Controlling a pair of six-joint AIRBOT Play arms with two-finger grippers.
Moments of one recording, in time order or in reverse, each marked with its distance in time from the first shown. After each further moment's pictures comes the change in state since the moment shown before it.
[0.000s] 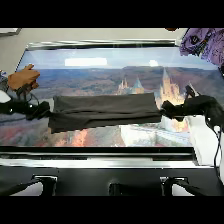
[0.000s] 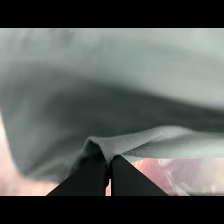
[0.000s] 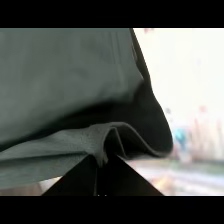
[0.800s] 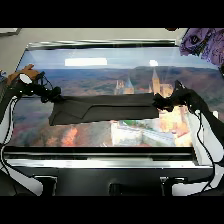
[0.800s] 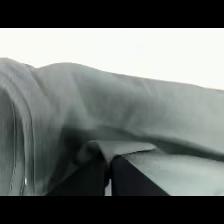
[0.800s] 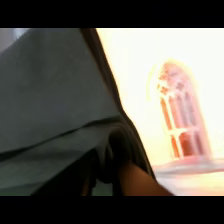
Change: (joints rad) left arm -0.040 -0.549 0.510 -0.024 0.041 0.018; right arm 0.071 -0.320 0.216 -0.005 0.160 0.043
